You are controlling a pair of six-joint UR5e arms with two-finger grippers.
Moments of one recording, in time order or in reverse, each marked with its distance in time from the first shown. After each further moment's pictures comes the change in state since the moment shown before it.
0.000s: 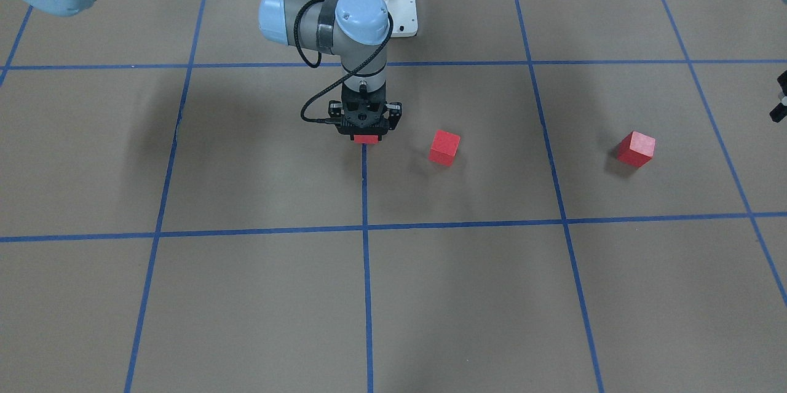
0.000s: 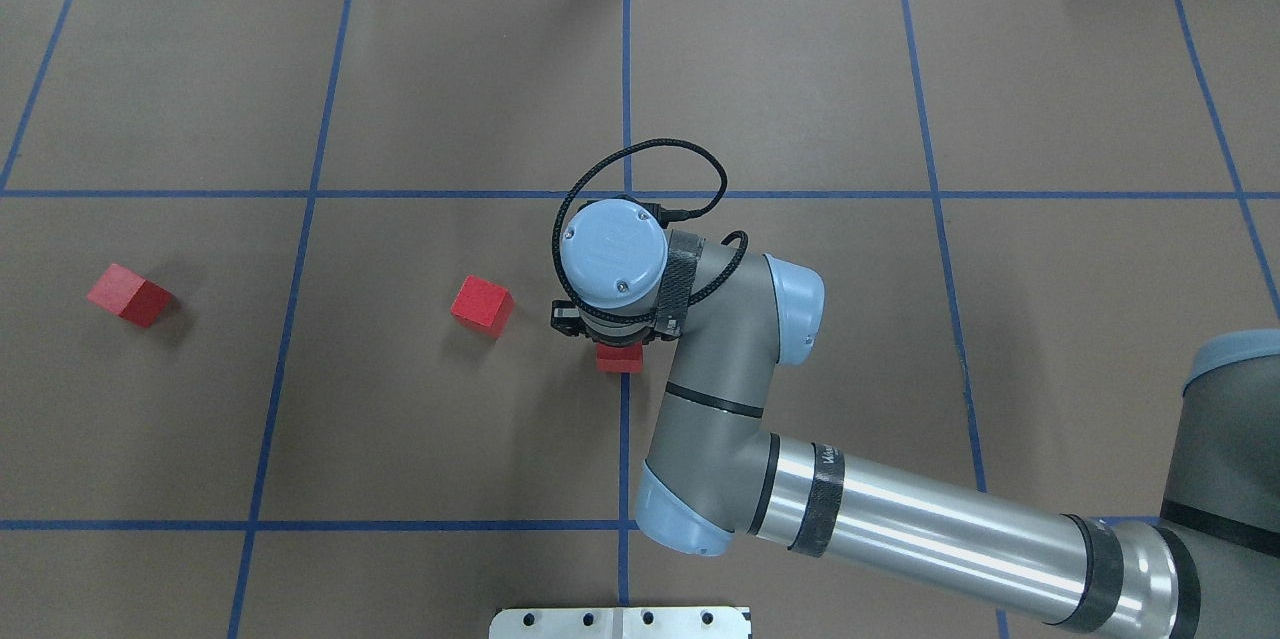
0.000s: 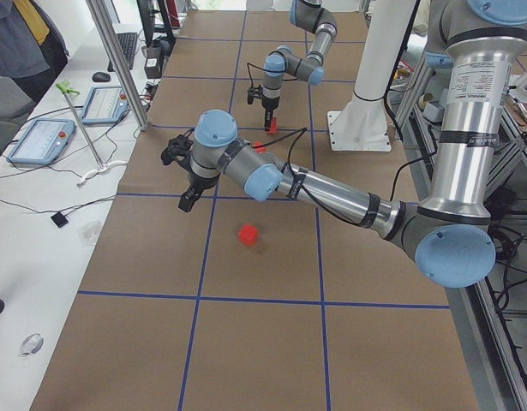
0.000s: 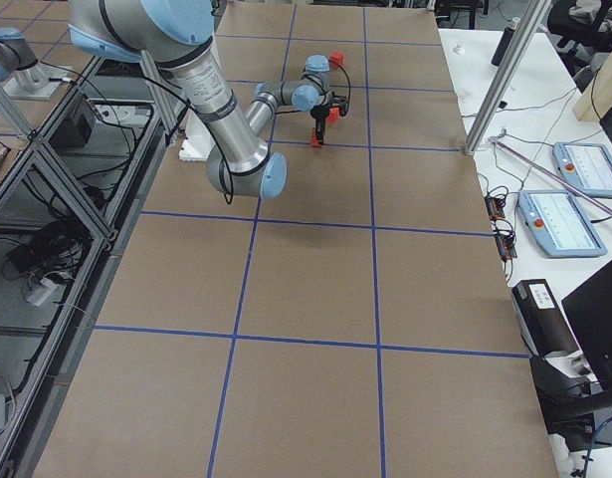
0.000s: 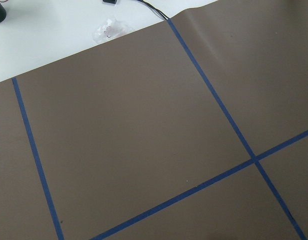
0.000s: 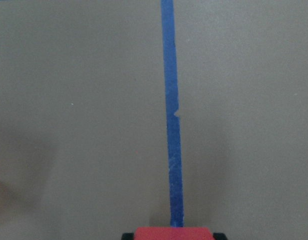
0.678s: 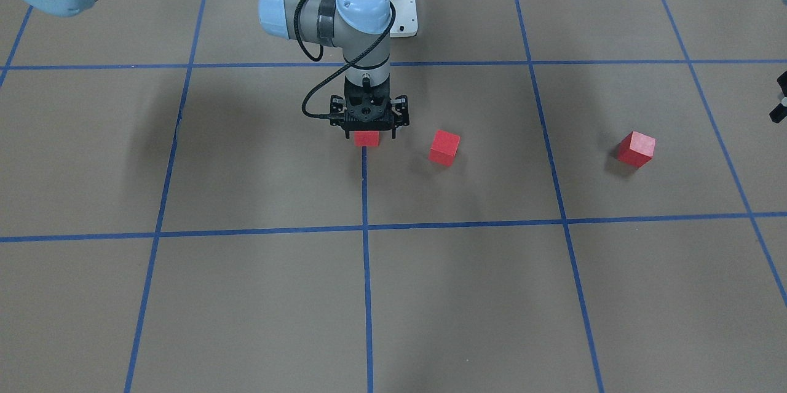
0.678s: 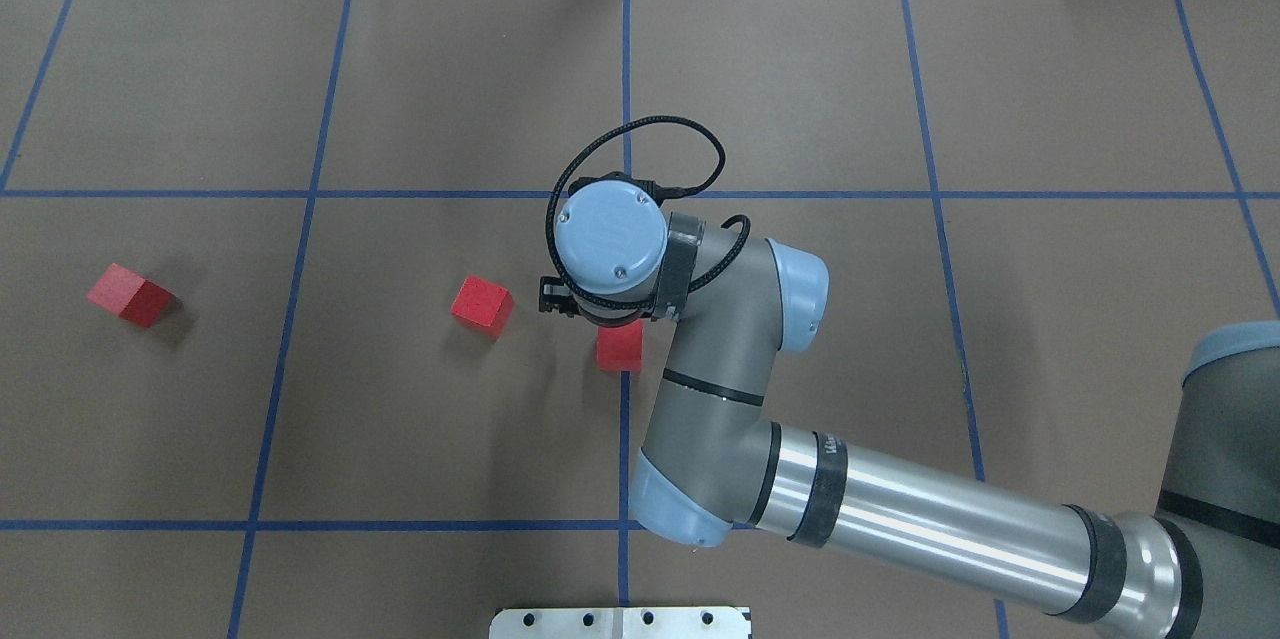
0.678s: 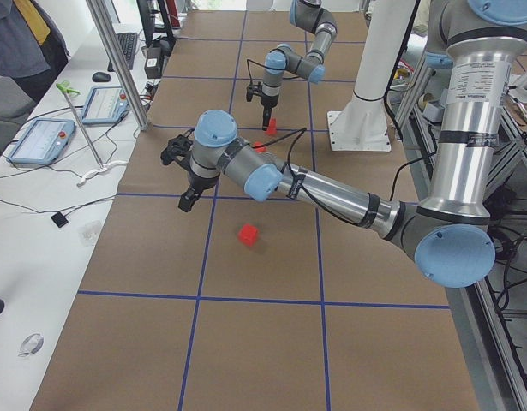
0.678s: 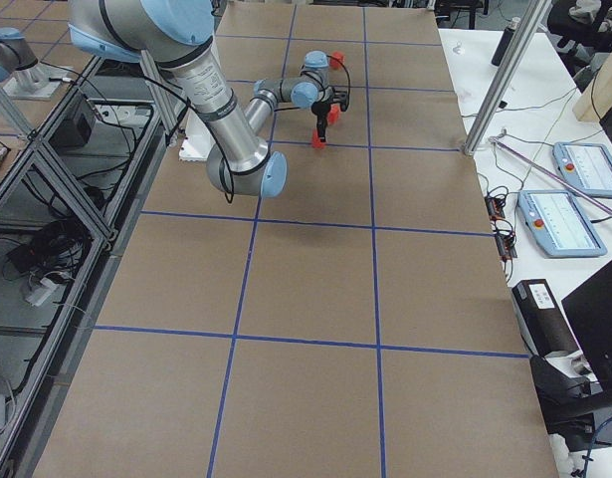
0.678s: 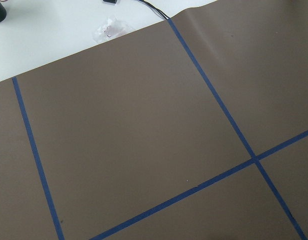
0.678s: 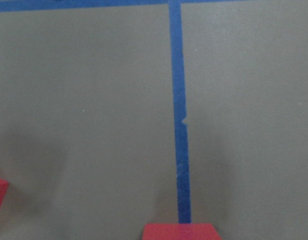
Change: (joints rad) left arm 0.000 -0.004 0.000 0.000 0.000 -0.006; right arm 0.037 0.015 0.048 -0.021 -0.016 -0.018
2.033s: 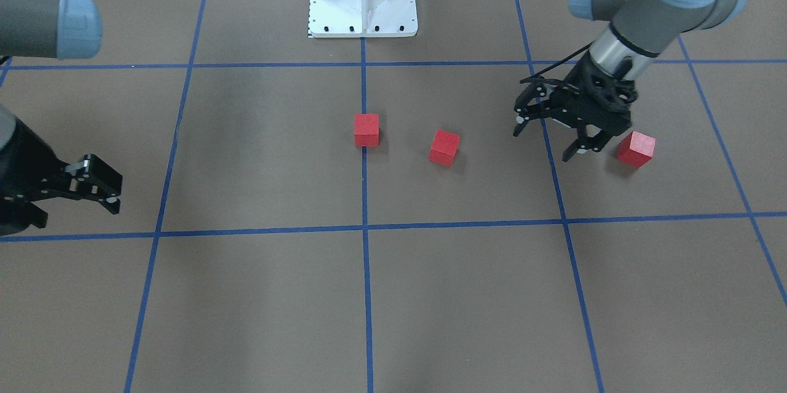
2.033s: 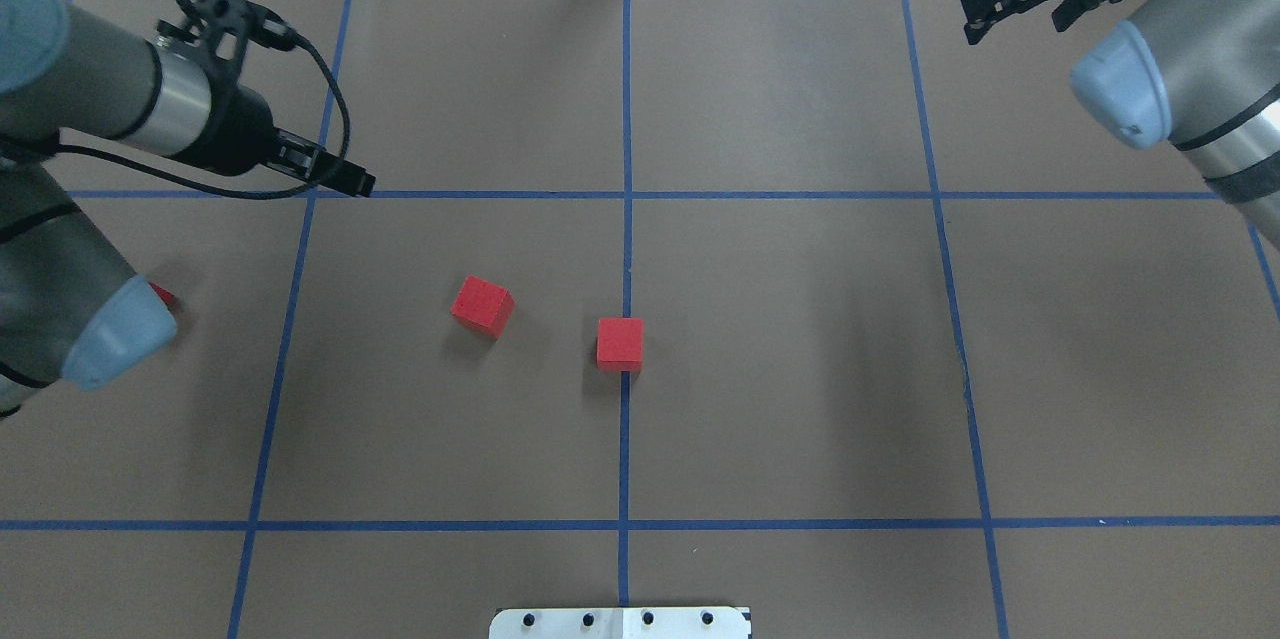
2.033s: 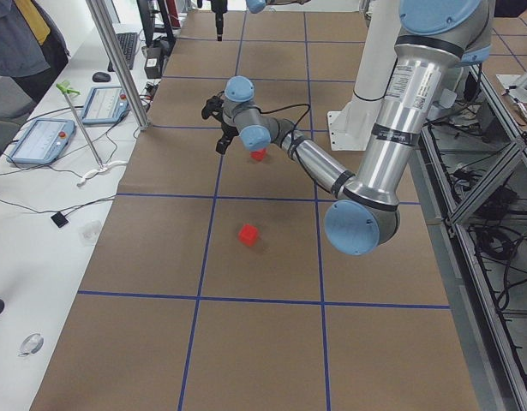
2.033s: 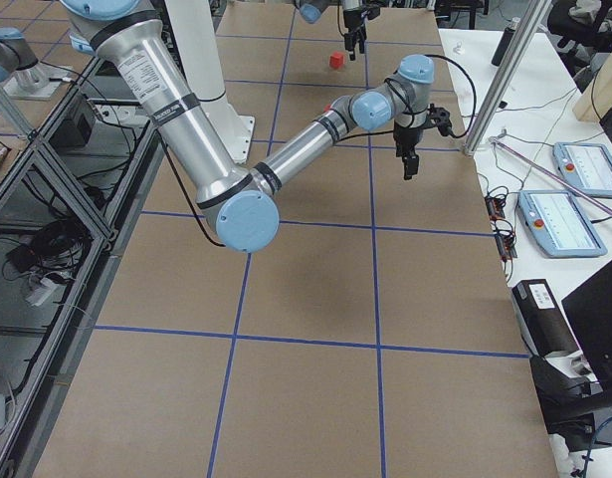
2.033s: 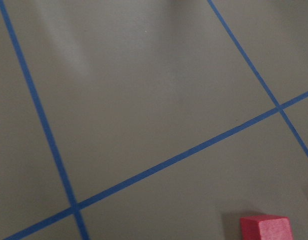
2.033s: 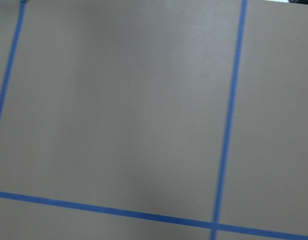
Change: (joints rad) left arm 0.613 -0.251 -0.011 -0.100 0.299 -0.555; right arm 0.711 -0.328 0.191 -0.142 0.466 -0.861
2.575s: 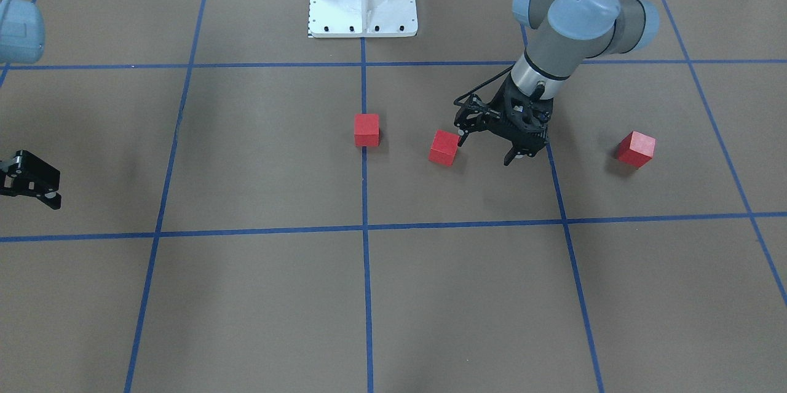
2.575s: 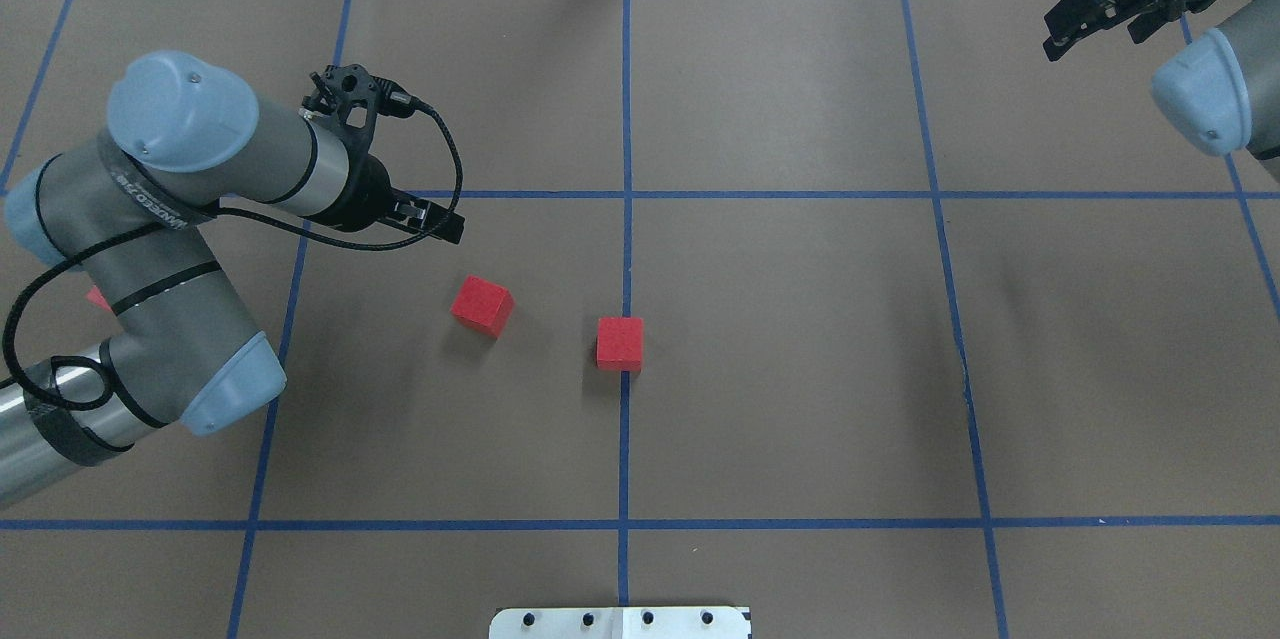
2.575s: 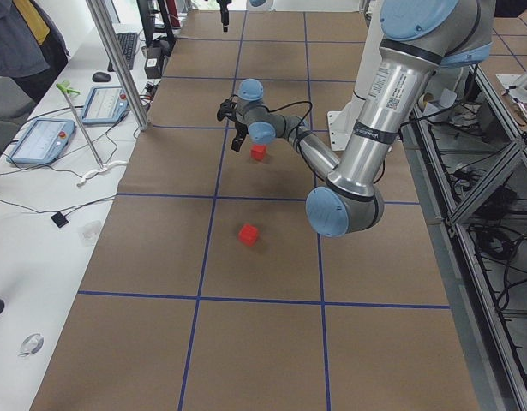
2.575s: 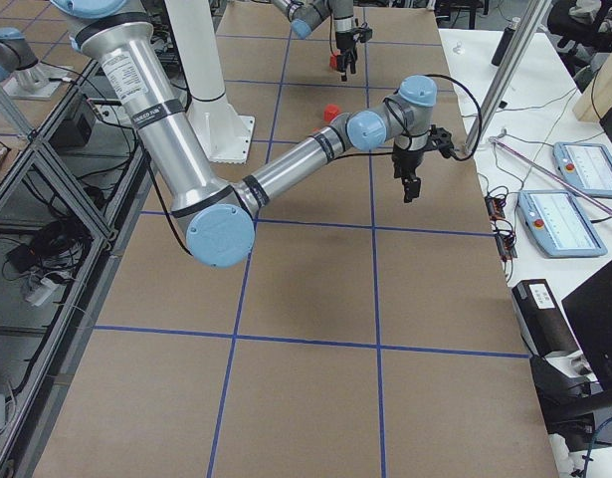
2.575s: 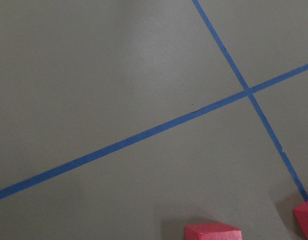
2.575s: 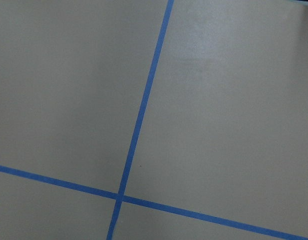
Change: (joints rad) left arm 0.136 -0.088 0.113 0.006 0.116 -0.146; right arm 0.055 -0.083 0.009 0.007 0.023 -0.119
